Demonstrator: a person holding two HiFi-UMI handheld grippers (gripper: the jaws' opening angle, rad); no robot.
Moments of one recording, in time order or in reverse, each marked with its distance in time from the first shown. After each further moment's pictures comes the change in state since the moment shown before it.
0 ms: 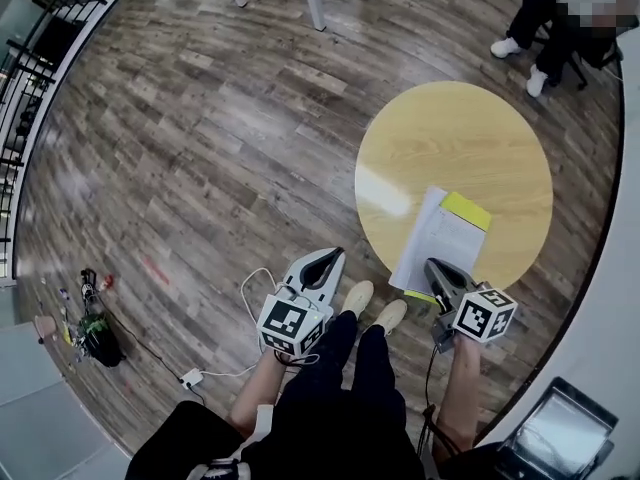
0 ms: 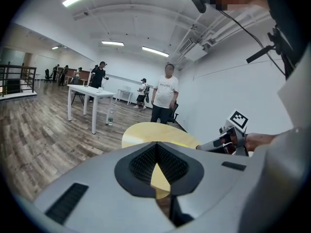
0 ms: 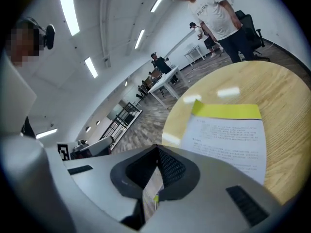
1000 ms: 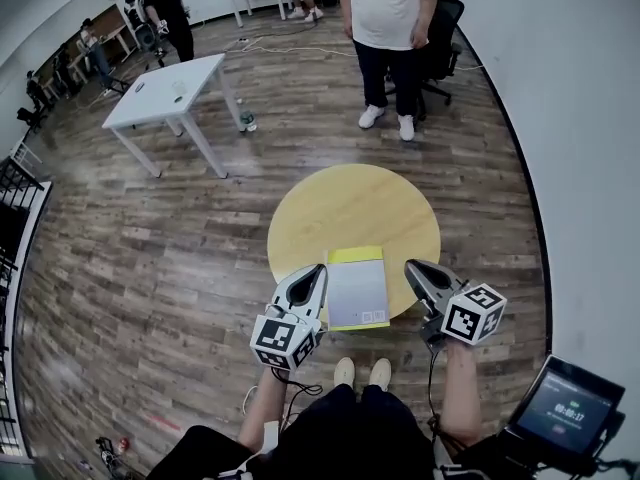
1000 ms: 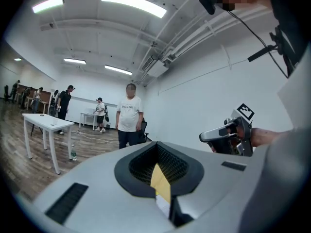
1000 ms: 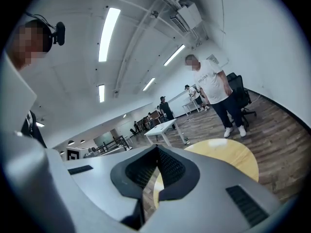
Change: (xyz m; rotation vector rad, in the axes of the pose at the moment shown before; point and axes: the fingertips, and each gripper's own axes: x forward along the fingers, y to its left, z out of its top) left arm 0.036 -0.184 0.149 0.263 -0.208 -0.343; right arm -0.235 0.056 0.119 -0.178 -0.548 -0.116
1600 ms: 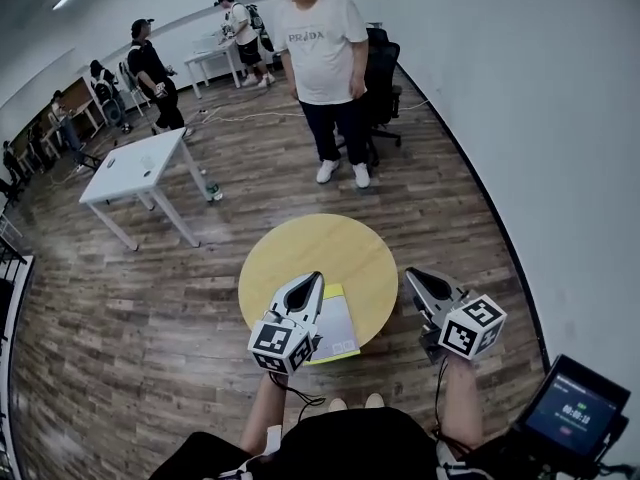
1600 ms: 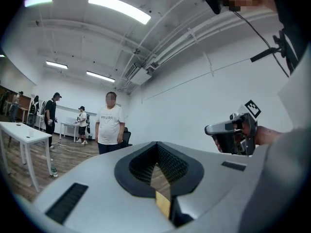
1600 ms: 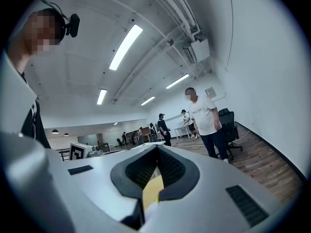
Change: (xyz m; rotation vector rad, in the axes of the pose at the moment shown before) left arm 0.056 -0.091 0.061 0.083 -0.096 -0.181; right arm -0.117 0.000 0.081 -0.211 -0.235 -0.131
